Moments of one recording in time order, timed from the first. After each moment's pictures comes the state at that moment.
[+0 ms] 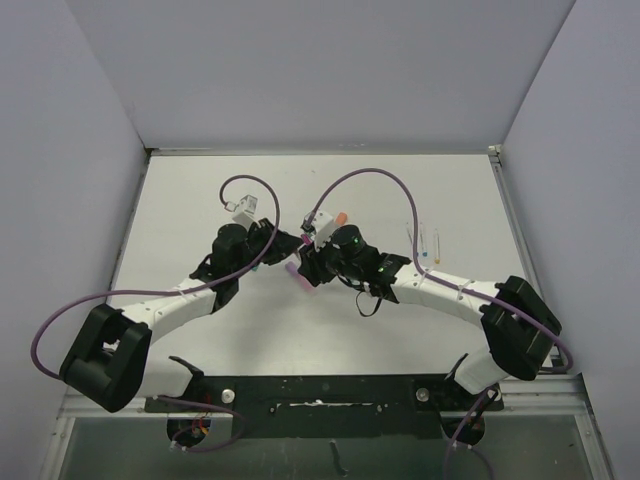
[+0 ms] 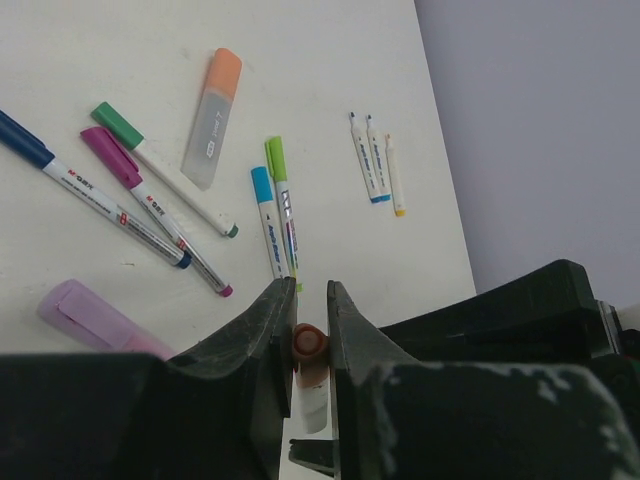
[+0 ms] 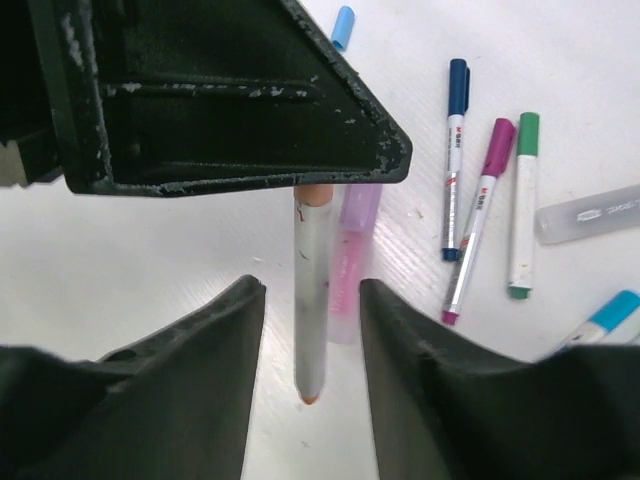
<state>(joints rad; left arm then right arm) -0.51 1.32 0.59 0.46 0.17 -0.90 0.86 1.51 0.93 0.06 -0.08 0.12</state>
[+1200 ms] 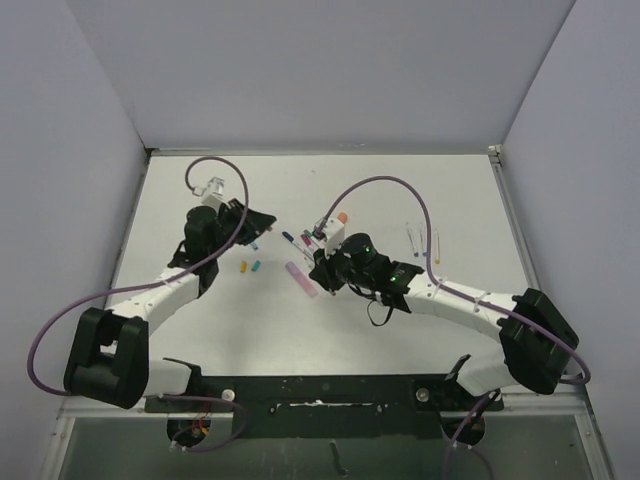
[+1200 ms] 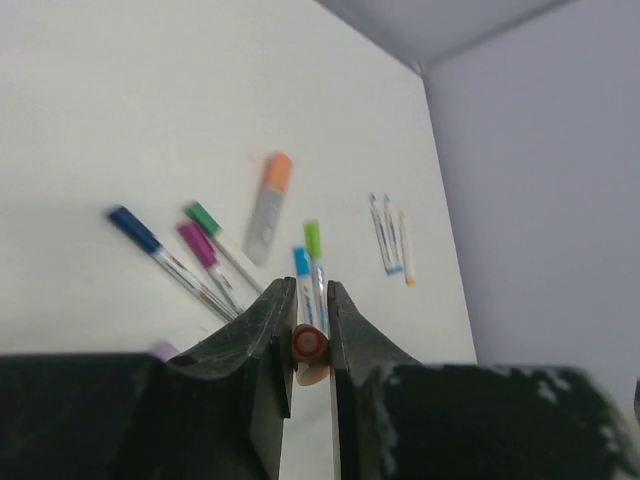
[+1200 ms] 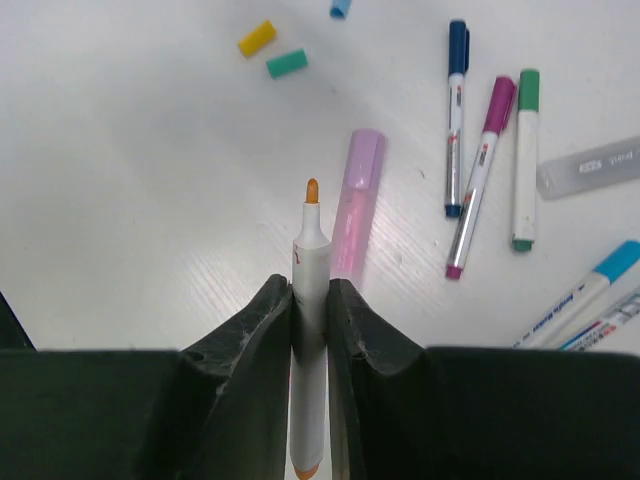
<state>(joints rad) -0.35 1.32 0.65 0.42 0.33 -0.89 0.86 1.43 0.86 0.08 -0.07 0.14</state>
